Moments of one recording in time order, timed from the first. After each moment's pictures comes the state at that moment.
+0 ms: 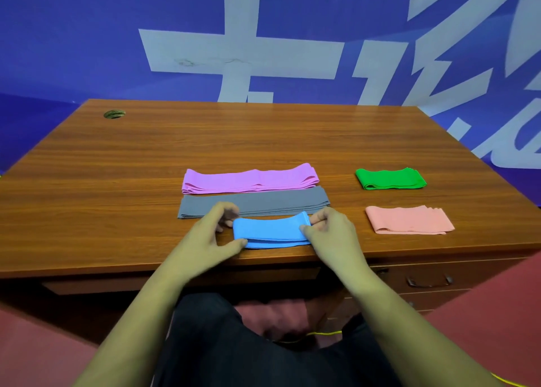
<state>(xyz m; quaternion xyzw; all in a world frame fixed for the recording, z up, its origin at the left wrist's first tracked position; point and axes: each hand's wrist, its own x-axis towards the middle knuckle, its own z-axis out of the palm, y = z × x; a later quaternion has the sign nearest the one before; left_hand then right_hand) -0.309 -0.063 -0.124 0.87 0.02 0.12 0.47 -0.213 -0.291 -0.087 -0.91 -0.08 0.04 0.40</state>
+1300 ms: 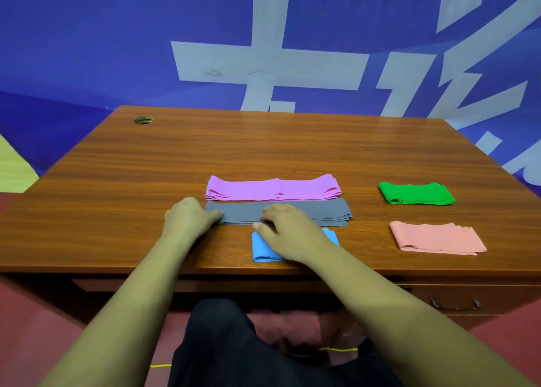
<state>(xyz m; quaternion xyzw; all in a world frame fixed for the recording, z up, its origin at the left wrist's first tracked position) -0.279 0.003 -0.091 0.88 0.42 0.01 0.24 -0.203 -0.199 -0.091 -0.89 -0.43 0.06 0.16</state>
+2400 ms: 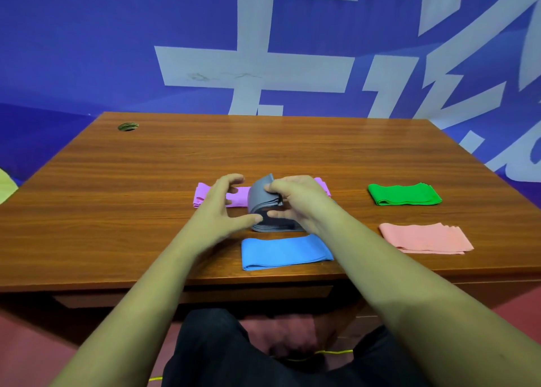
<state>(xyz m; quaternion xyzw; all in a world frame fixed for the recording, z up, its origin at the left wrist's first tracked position) -0.269 -0.043 -0.078 0.86 0.06 0.15 0.48 -0.173 -0.198 -0.030 -0.69 -0.06 0.30 0.66</state>
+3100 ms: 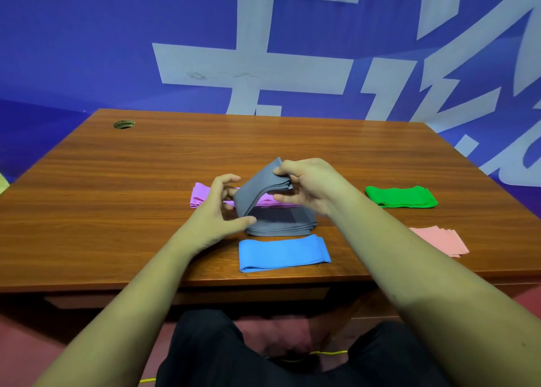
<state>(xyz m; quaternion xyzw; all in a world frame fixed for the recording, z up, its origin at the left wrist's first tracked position) -0.260 -0.031 -0.094 0.79 0.02 0.12 0.60 -0.157 -0.207 0.003 -0.66 -0.07 0.31 0.68</state>
